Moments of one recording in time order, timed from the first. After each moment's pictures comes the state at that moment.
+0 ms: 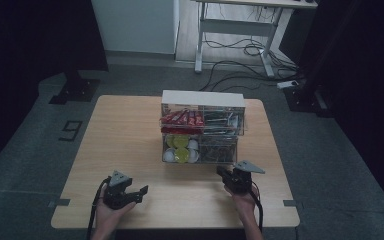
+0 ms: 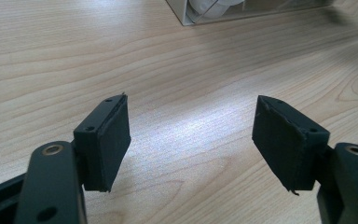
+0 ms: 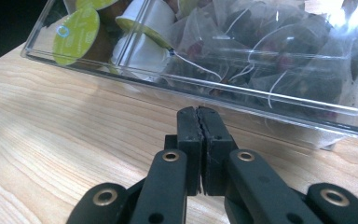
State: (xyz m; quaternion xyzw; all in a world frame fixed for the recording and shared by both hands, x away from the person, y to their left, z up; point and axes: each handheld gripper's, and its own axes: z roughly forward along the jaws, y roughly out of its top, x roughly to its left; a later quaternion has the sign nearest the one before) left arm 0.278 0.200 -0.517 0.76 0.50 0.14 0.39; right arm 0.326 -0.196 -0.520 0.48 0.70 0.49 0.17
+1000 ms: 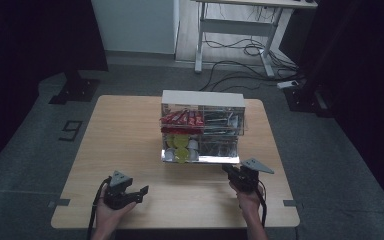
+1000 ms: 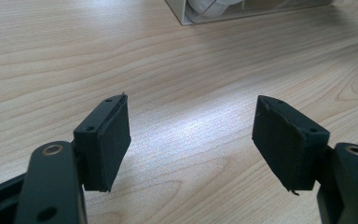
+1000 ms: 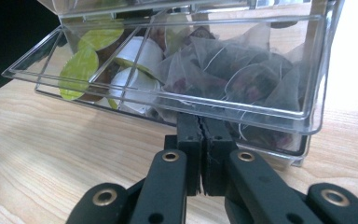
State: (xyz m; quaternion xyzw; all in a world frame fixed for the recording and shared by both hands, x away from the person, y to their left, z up) left arm 0.278 0.199 -0.517 0.76 0.50 0.14 0.39; right arm 0.323 -0.209 -0.502 0.49 0.67 0.52 0.19
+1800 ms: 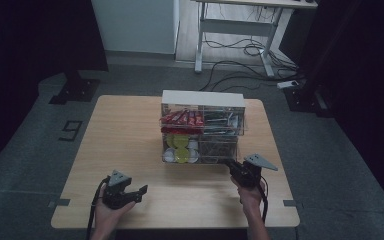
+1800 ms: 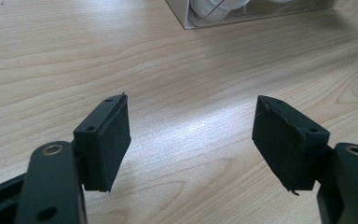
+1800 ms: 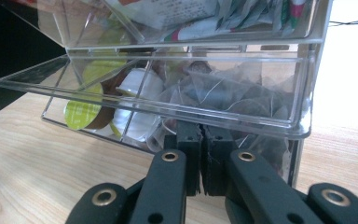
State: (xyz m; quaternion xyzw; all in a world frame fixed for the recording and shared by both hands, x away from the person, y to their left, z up) left arm 0.277 0.202 -0.513 0.75 0.50 0.15 0.39; right arm 0.328 -0.212 -0.485 0.49 0.66 0.54 0.21
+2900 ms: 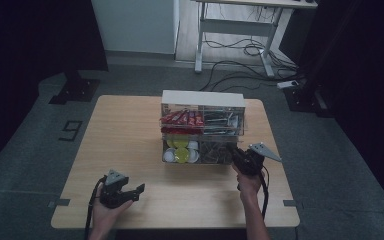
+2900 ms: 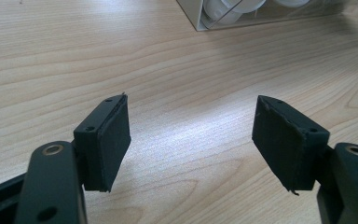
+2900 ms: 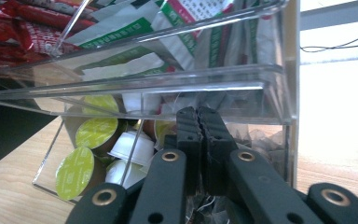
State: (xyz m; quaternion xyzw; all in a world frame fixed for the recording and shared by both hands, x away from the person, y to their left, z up) left arm 0.279 0.209 -0.514 0.75 0.51 0.15 0.39; right arm 0.353 -0.214 -0.466 0.50 0.60 0.58 0.23
